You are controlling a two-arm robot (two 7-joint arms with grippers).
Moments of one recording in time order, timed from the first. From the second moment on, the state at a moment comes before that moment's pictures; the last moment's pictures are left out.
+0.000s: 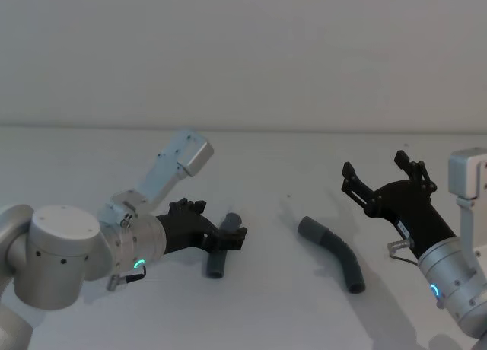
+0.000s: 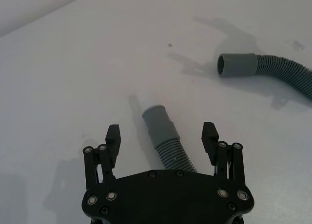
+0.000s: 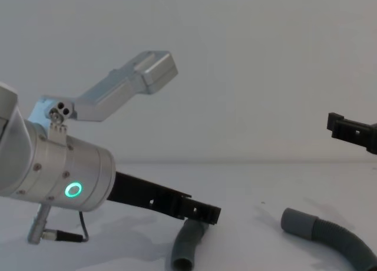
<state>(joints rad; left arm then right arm) -0.37 0.37 0.53 -1.67 -0.36 0.69 -0.28 -0.01 0.34 -0.23 -1.77 0.29 0.03 0.07</state>
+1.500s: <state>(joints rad) -0.40 0.34 0.58 -1.59 -0.29 0.71 -0.32 -0.01 0.34 -0.23 -1.77 0.29 0.03 0.07</state>
